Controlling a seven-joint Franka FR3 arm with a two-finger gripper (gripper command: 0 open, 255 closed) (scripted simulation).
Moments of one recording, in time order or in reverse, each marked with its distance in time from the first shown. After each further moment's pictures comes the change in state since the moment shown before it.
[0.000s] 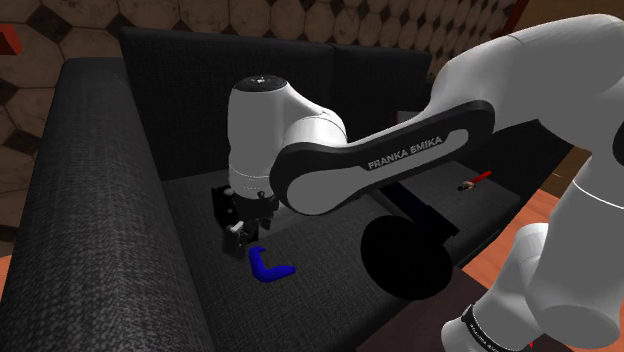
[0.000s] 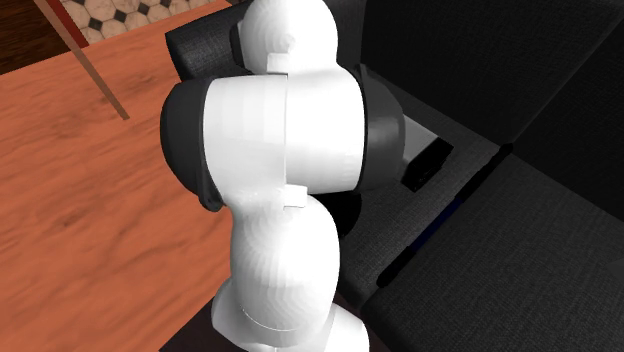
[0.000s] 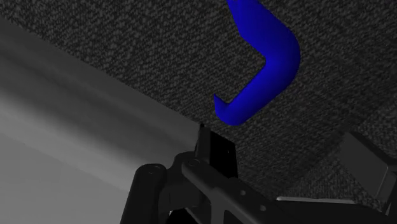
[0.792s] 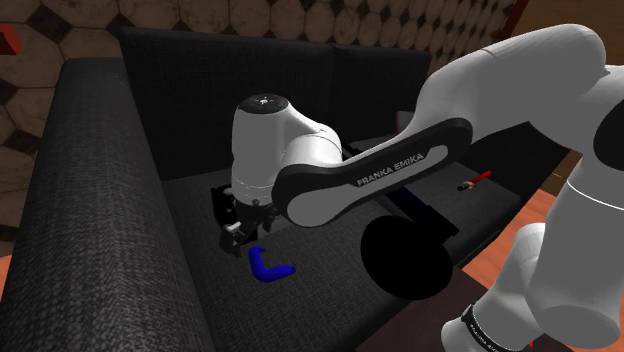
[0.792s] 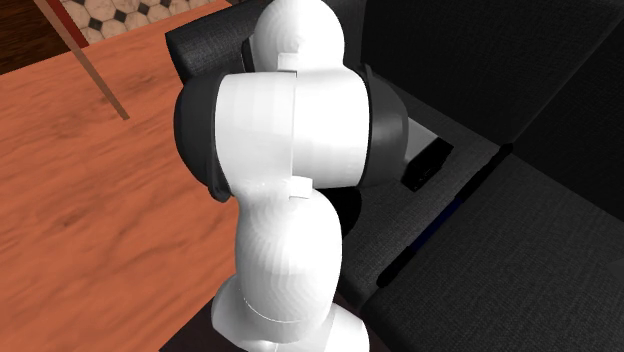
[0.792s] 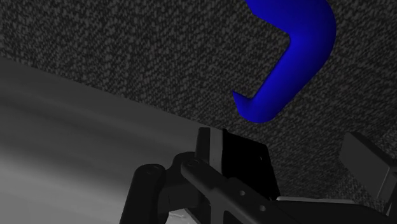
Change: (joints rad) arm 0.006 0.036 -0.035 -0.039 -0.066 0.111 0.209
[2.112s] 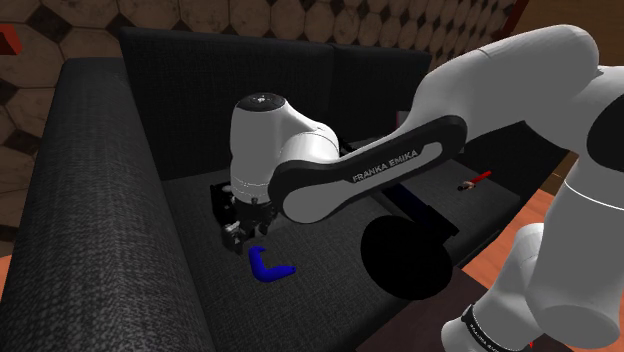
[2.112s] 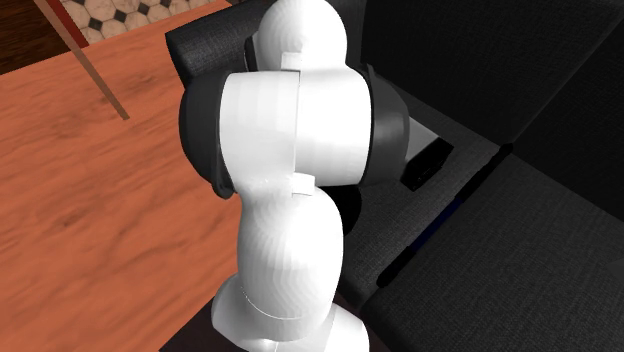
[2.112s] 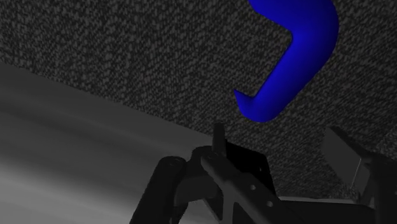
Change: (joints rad) arm -0.007 0.015 0.000 0.019 0.013 -0.016 -0.012
